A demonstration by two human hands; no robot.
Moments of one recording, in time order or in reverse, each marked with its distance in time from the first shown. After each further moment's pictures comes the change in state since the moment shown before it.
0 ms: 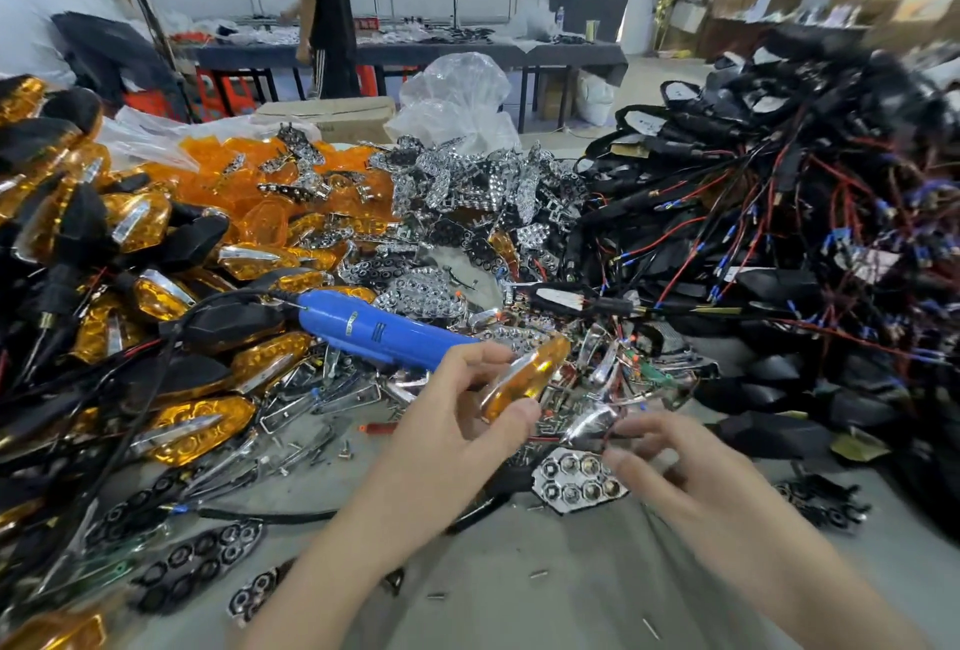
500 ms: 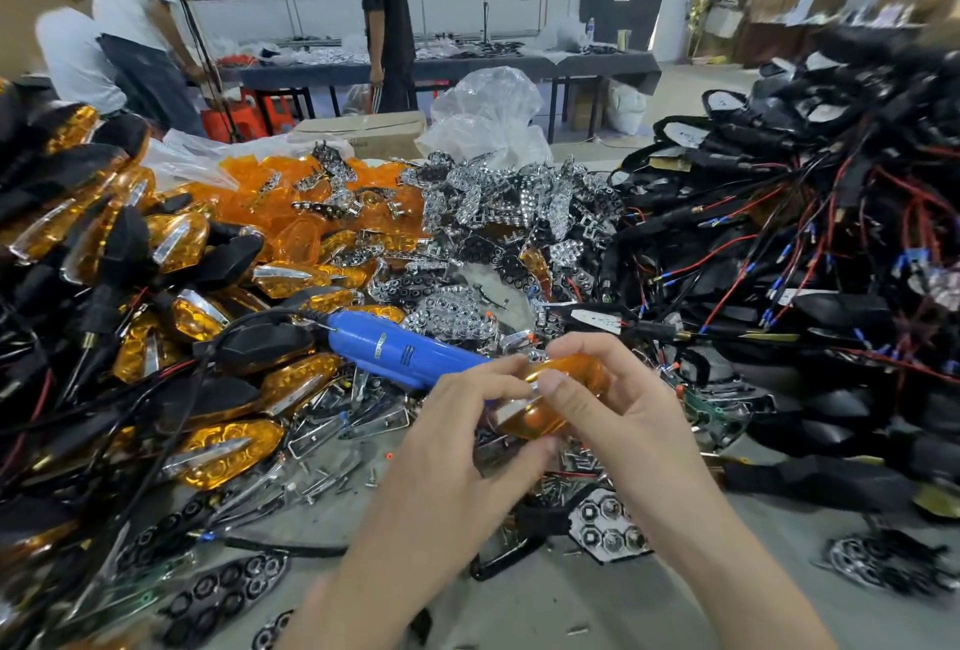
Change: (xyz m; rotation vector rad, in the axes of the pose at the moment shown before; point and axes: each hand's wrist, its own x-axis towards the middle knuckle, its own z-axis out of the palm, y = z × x) left_hand -0.001 0.009 -0.014 0.466 0.204 0.250; right_hand 0.060 -0.068 0.048 0.870 -0.082 -0.284
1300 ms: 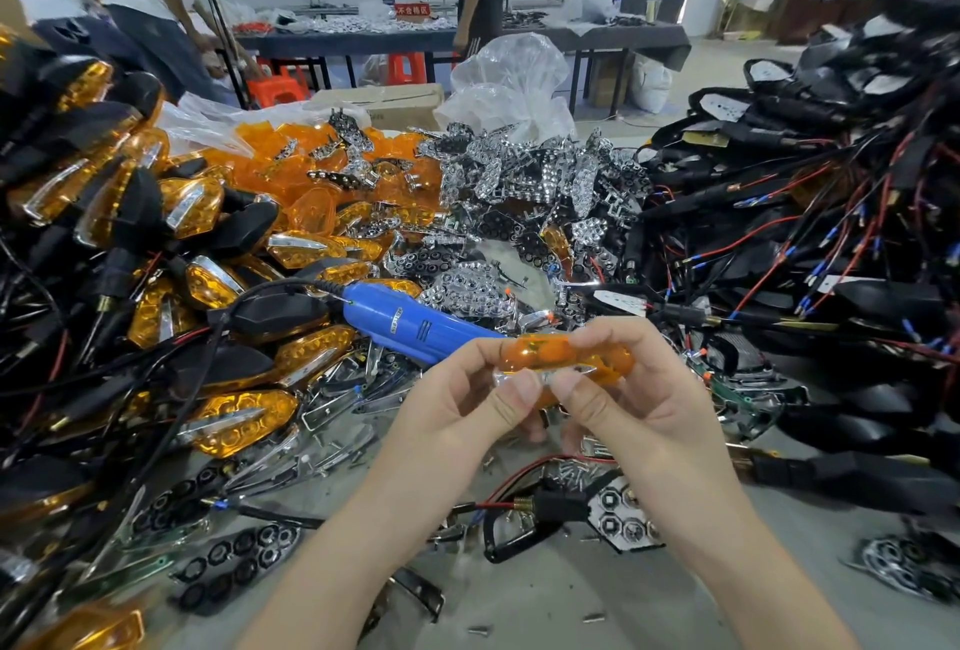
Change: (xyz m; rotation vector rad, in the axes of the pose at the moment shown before) left_hand 0.008 -0.010 -0.006 -0.829 -0.140 -0.363; right_hand -0.011 -0.005 0.008 -0.008 -0.060 -0.113
